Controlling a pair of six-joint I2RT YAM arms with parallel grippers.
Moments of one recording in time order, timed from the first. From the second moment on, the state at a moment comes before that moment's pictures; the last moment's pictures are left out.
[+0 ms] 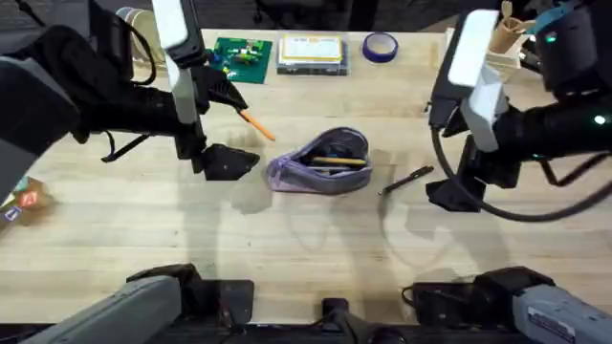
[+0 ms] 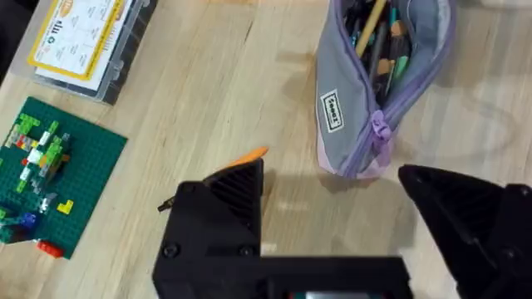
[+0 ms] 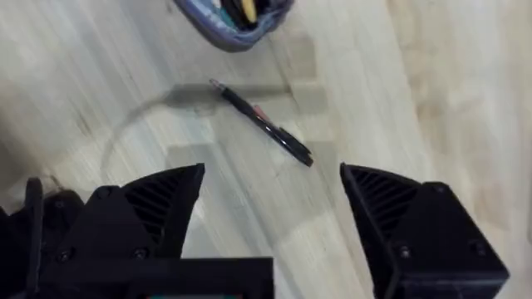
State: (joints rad) left arm 0.17 1.25 0.97 -0.98 0.81 1.33; right arm 0.18 1.08 1.03 -1.15 -0.20 -0.96
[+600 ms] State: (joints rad) left arm 0.17 1.25 0.97 -0.99 0.81 1.33; right arm 0.17 1.34 1.03 -1.16 -0.24 -1.40
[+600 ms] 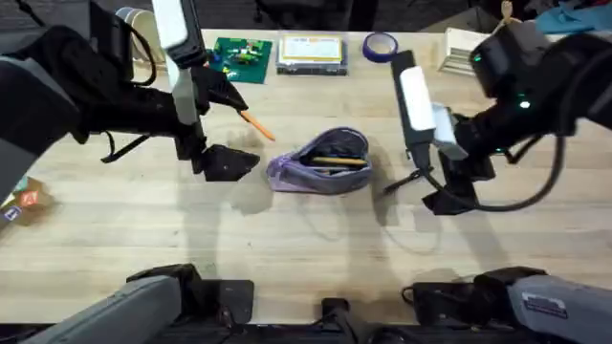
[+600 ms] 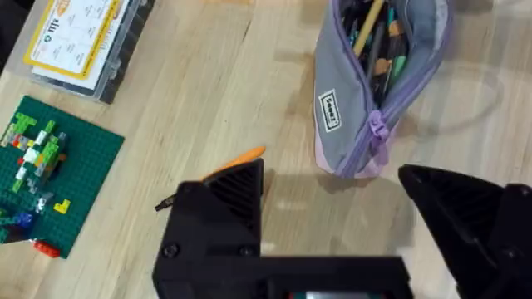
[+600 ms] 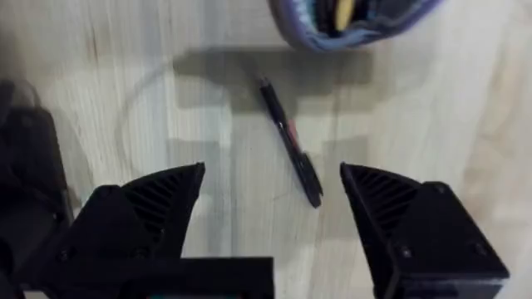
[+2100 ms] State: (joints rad) left arm 0.17 1.25 0.97 -0.99 0.81 1.33; right arm 0.17 1.67 1.05 -1.03 -0.24 -1.52
